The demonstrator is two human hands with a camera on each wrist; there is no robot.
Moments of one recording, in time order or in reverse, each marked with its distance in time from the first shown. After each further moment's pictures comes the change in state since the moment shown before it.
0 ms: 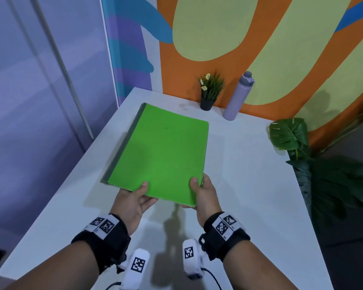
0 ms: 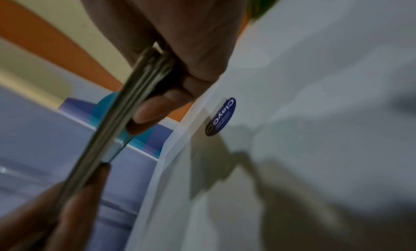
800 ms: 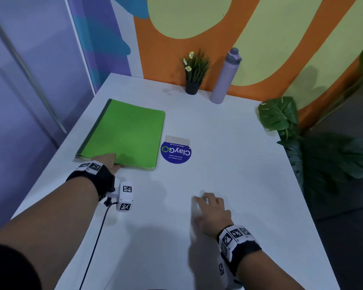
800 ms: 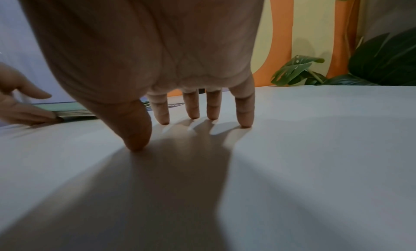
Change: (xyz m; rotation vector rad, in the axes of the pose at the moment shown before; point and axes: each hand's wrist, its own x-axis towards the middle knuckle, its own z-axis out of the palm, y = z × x) left_hand 0.141 0.046 -0.016 1.011 0.231 -0.027; right_hand 0.009 0.079 -0.085 -1.456 -0.180 0.038
